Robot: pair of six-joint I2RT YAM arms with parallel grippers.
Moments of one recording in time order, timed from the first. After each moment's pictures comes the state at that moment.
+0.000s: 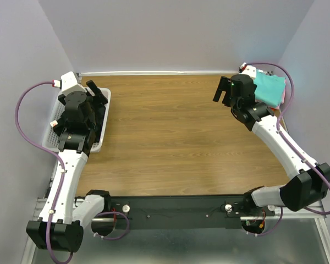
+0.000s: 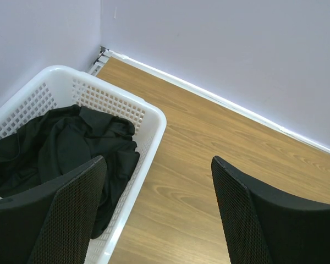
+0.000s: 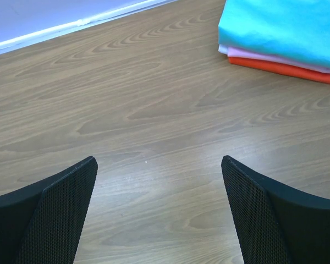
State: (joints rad) left arm -0.10 0.96 1.05 -0.24 -0.36 -0.35; right arm 0.37 1.35 1.27 -0.41 0.43 0.39
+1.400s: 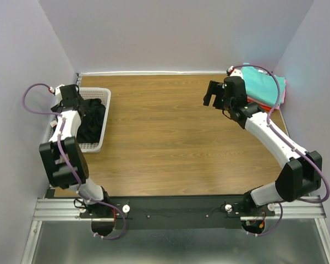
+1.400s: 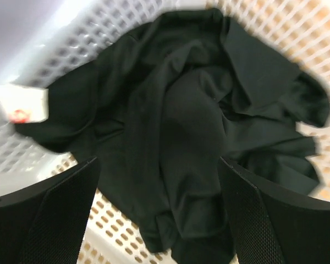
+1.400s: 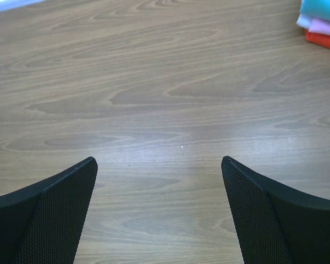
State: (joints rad) left arm 0.28 1.57 1.15 -0.33 -0.31 -0.35; right arm 0.37 1.44 1.23 -0.31 0.21 0.39
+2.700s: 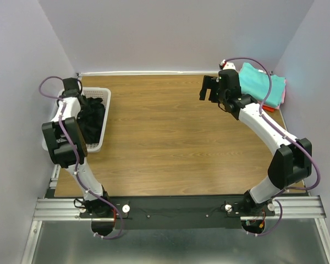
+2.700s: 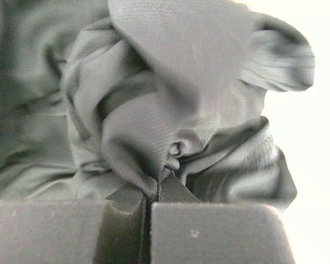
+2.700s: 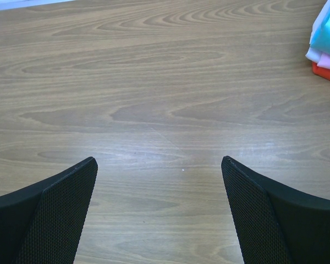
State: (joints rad) left arm 0.29 1.90 1.42 -0.51 0.01 -0.16; right arm 0.37 1.59 1.35 -0.29 0.19 0.31
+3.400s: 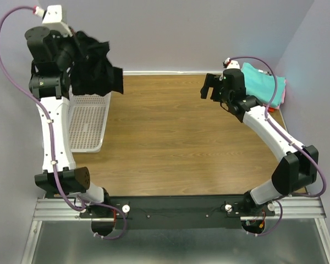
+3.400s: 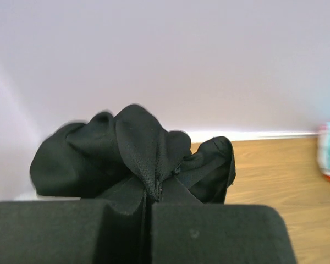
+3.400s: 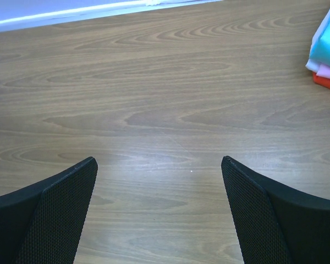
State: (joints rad) left arm 0.17 1.50 1.95 -0.52 0.30 -0.15; right arm 0.37 1.52 1.34 -0.29 0.16 0.33
